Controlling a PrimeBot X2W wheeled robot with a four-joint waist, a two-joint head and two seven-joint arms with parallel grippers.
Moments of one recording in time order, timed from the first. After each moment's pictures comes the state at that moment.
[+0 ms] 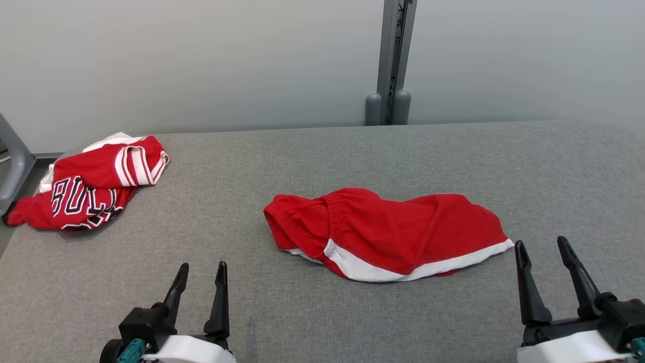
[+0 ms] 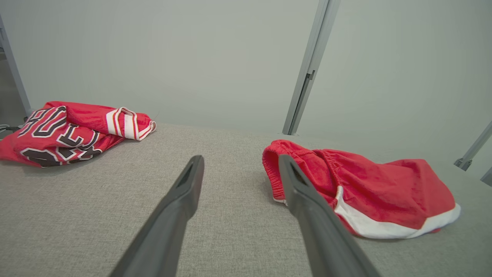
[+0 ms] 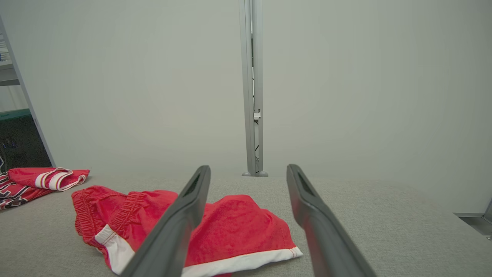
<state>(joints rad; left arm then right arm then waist) -0.01 0.05 -0.16 0.28 -0.31 0.02 -0.26 0.05 -0.05 -0.01 0.05 0.13 0.13 -0.26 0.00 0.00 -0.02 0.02</state>
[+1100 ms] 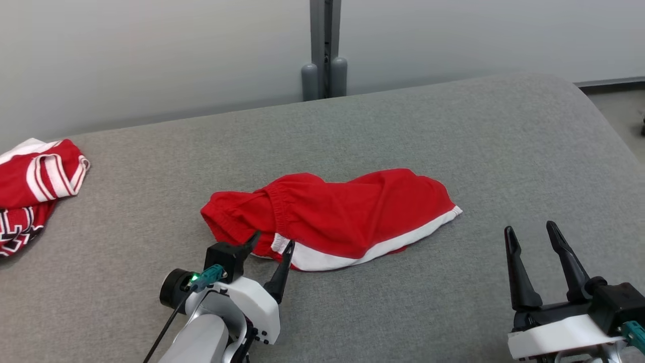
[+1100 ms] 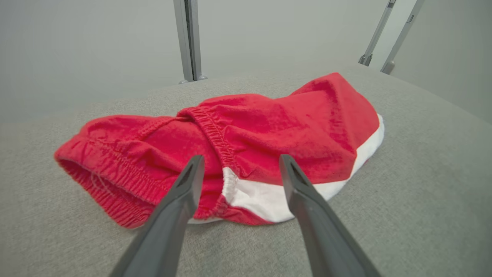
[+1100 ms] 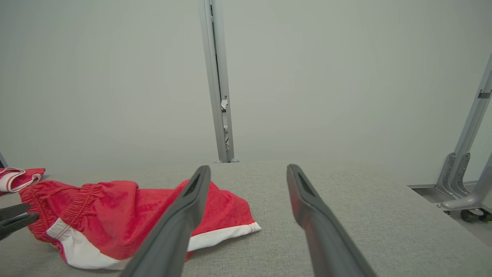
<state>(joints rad) -0.38 0.05 -0.47 0.72 -0.35 -0.07 -0.22 -0.01 -0.05 0.02 0.08 0.14 0.13 -0.26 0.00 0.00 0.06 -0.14</state>
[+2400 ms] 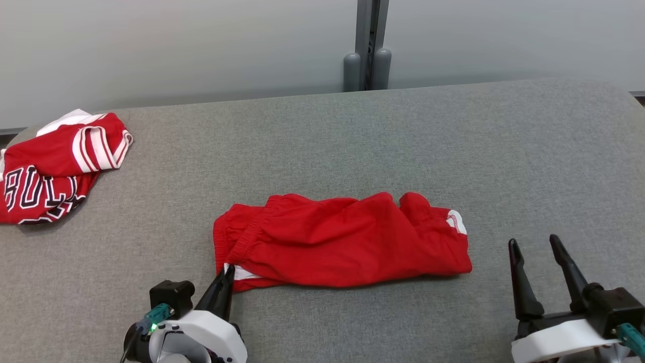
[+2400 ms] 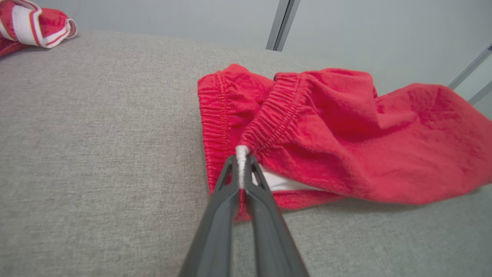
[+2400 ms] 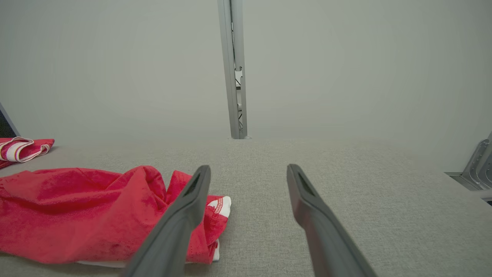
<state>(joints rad) -0.25 0.11 -0.39 0.69 -0.52 -0.03 -0.26 -0.01 -0.05 -0.01 0.15 0.13 0.13 -0.26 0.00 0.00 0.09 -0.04</state>
